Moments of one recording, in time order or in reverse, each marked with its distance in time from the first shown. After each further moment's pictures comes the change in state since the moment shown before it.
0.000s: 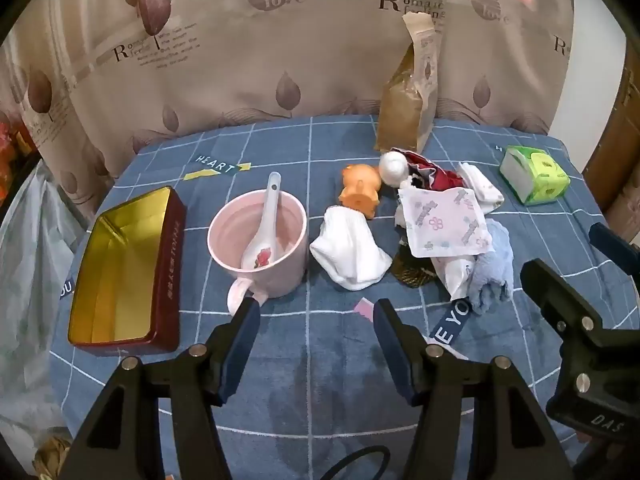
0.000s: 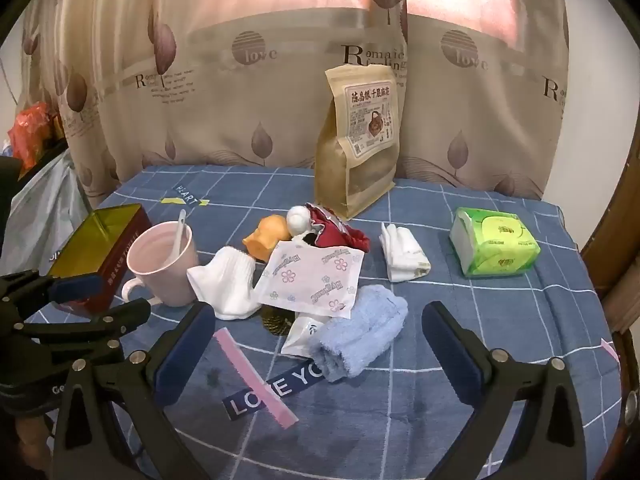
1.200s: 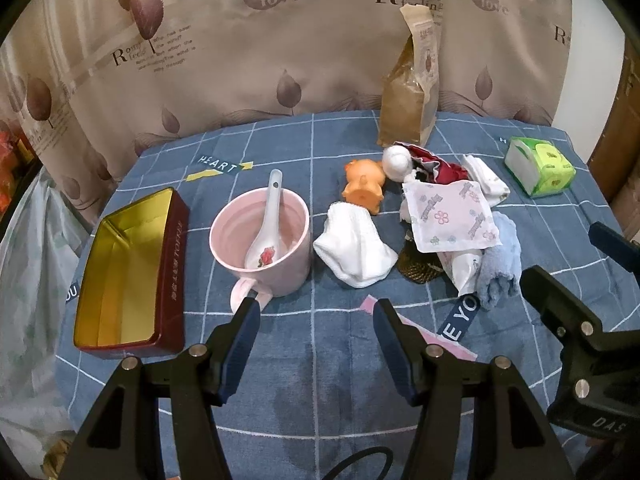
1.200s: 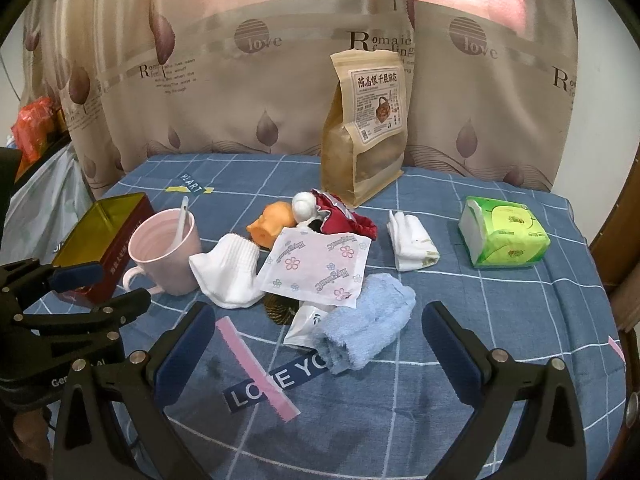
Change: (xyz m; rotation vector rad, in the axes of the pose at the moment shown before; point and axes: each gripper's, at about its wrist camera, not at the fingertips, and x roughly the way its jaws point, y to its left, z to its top) left arm 0.007 -0.002 -0.002 0.031 0.007 0.029; right arm 0.008 0.000 -0.003 -0.002 0.032 0.024
